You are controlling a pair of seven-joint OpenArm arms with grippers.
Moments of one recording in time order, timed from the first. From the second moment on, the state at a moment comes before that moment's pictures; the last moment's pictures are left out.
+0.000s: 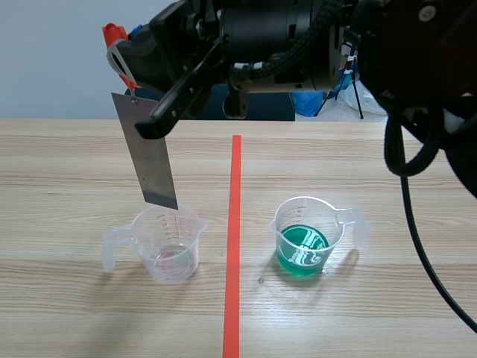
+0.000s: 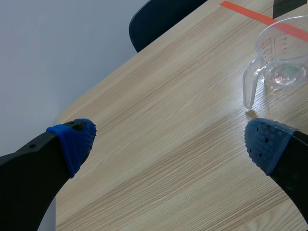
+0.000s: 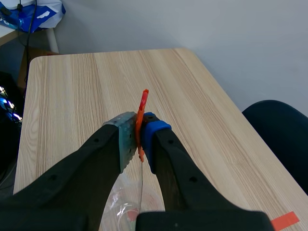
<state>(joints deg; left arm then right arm) 80.4 -29.6 -42.4 110.7 -8.0 -15.4 -41.5 18.8 23.0 -34.9 113.2 34.9 27.7 -27.6</state>
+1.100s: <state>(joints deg) 80.4 -29.6 -42.4 110.7 -8.0 -15.4 -41.5 10.1 40.9 -26.1 114.0 38.6 29.5 -12.6</state>
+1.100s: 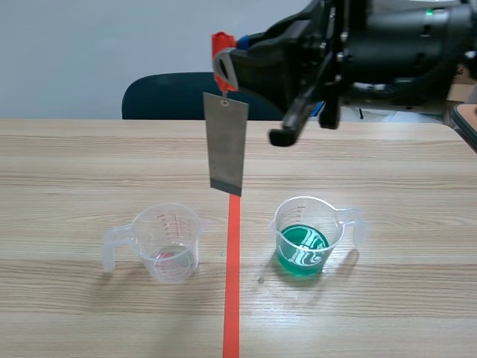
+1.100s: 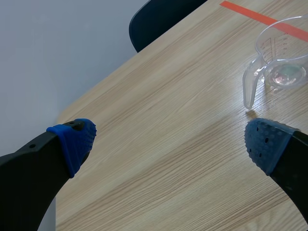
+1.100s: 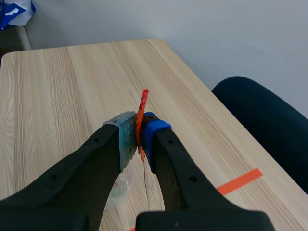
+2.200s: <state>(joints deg) 80.4 -29.6 -42.4 110.7 -8.0 -18.9 -43.1 -6.1 67.9 -16.7 113.0 43.2 27.9 10.2</state>
